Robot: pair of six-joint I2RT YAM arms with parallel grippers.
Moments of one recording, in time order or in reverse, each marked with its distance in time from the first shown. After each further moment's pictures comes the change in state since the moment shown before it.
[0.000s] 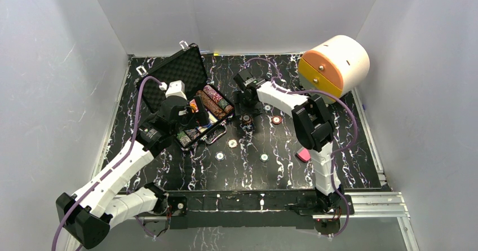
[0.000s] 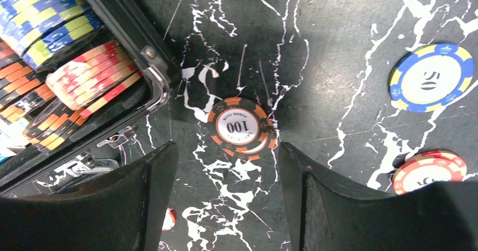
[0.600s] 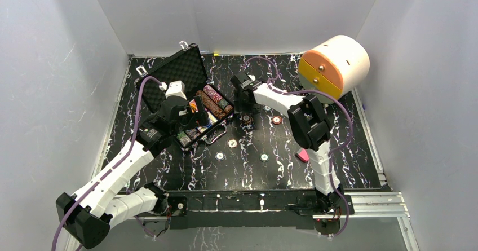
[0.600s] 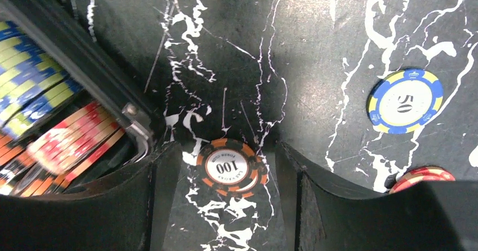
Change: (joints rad) left arm 0.000 0.000 0.000 -0.006 -0.007 0.004; right arm 0.026 0.034 0.009 0.065 0.150 0.068
